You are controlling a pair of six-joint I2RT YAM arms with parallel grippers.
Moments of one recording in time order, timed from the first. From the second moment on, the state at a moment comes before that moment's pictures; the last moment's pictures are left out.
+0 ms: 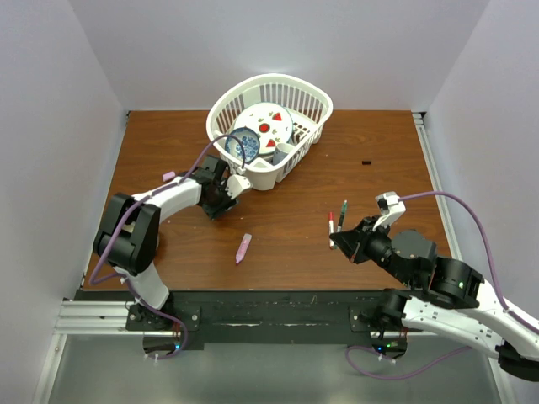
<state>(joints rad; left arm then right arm) -0.37 1.72 1.04 -0.49 0.00 0.62 1.07 0.47 0.81 -0.69 0.41 0.68</state>
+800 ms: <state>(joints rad) -0.36 1.69 0.99 -0.49 0.05 0.49 1.07 0.47 0.83 -0.71 0.43 0.67</state>
